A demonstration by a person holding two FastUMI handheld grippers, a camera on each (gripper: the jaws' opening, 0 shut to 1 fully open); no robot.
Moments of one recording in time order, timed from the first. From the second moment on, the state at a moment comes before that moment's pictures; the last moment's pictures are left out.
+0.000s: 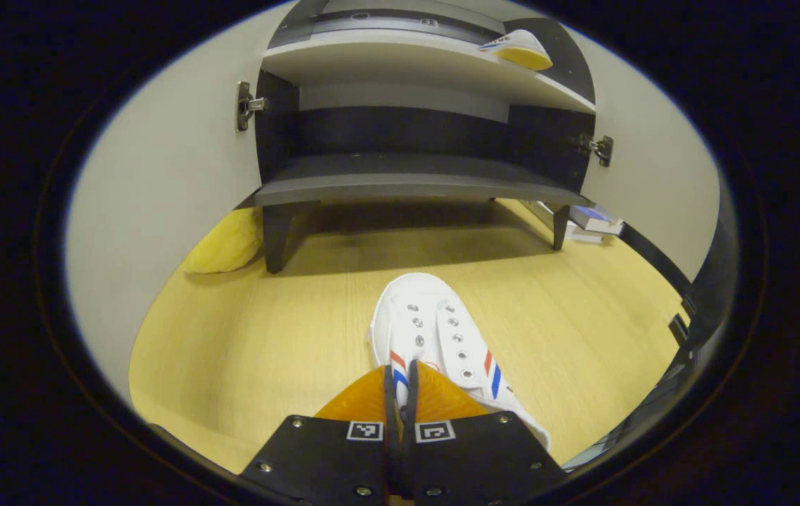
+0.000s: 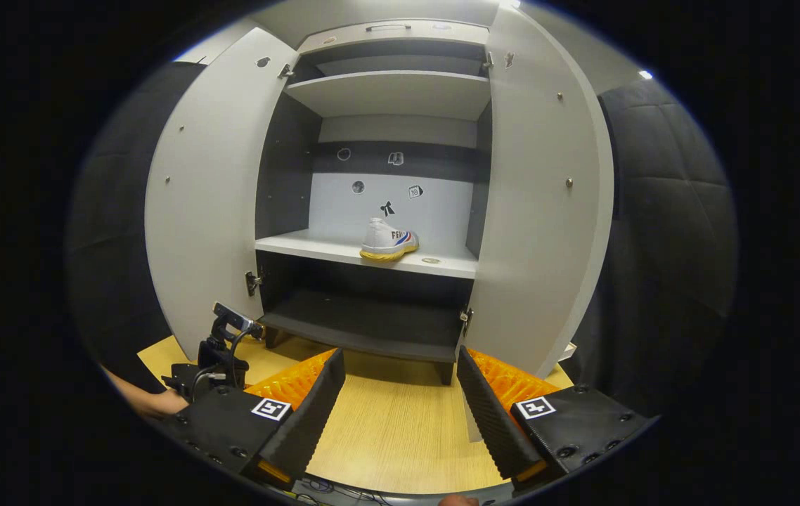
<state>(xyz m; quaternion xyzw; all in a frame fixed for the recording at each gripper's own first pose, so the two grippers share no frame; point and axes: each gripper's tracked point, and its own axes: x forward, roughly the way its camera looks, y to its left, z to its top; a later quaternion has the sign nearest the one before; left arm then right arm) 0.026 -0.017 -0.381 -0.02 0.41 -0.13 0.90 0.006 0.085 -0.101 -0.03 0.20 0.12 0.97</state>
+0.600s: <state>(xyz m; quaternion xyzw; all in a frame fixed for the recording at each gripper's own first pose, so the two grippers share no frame) 0.030 -0.007 -0.340 -0.04 0.25 -0.13 0.96 0.005 0.088 -0.099 -0.01 0.20 0.15 0.97</state>
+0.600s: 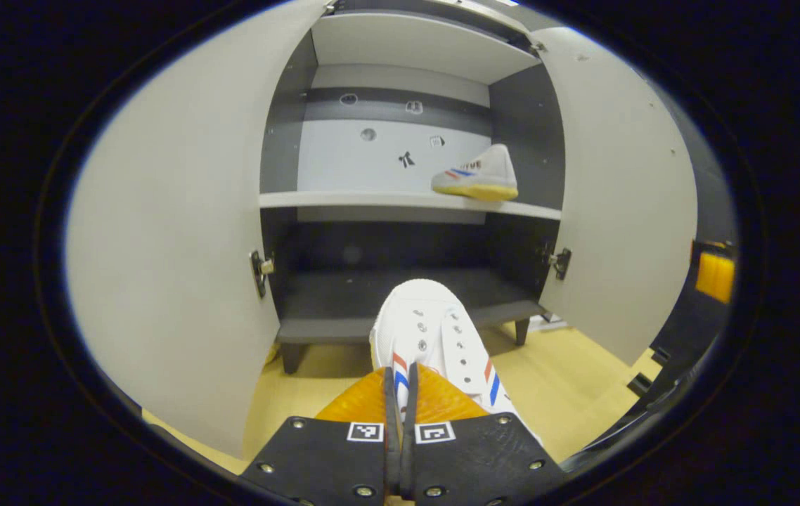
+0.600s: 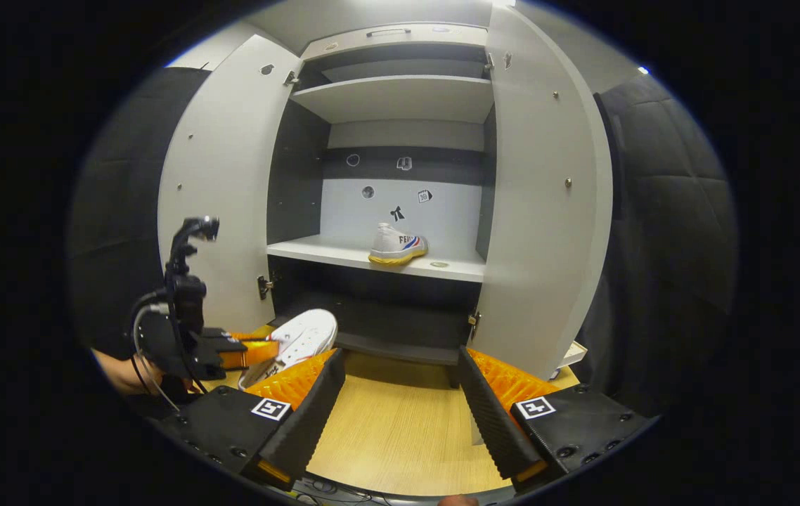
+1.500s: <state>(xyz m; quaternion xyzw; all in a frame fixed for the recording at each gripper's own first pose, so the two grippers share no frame) 0.027 0.000 -0.328 -0.05 0.13 -0.08 0.99 -0.026 0.034 -0.112 0.01 0.21 0.11 0.97</state>
